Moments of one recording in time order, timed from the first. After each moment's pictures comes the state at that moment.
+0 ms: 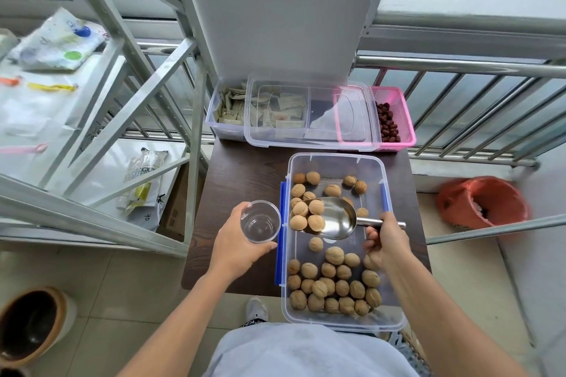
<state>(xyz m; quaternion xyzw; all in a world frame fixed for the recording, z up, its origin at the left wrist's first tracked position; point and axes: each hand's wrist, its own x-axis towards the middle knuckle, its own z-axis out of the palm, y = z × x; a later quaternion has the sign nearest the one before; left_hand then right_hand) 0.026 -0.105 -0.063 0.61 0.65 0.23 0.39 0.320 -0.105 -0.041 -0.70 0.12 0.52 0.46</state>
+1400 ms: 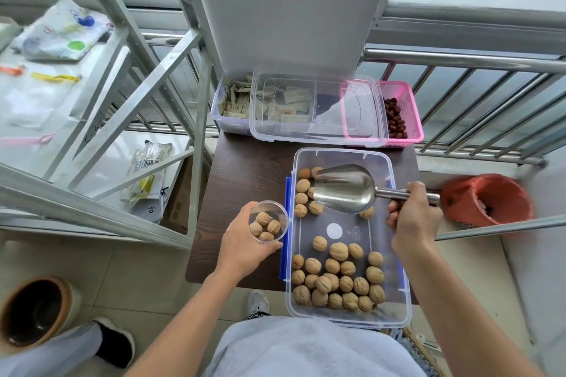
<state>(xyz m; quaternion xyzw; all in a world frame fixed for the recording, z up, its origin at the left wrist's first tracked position) 0.030 -0.113 -0.062 0.61 0.65 0.24 0.39 0.311 -0.093 0.024 -0.73 -0.03 0.37 0.57</state>
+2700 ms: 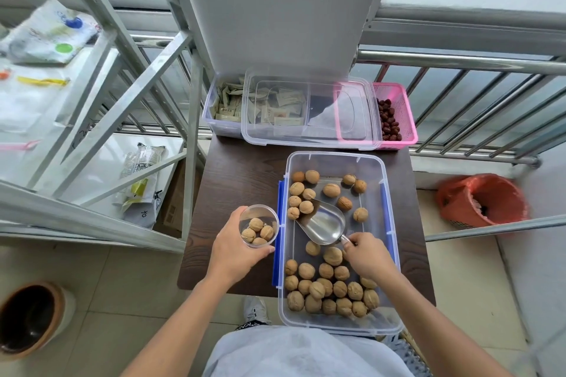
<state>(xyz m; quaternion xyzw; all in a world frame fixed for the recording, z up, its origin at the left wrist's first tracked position) 0.027 -0.107 -0.078 0.59 0.67 0.23 0.40 0.316 -0.128 -0.067 -0.78 -0.47 0.42 0.02</state>
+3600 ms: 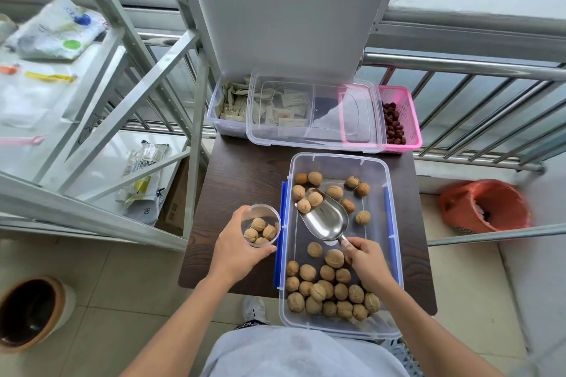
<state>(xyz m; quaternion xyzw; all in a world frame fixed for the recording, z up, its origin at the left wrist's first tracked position) 0.028 -0.107 -0.076 0.58 0.67 0.23 0.41 0.320 -0.141 -0.106 -0.73 -0.40 0.50 0.25</state>
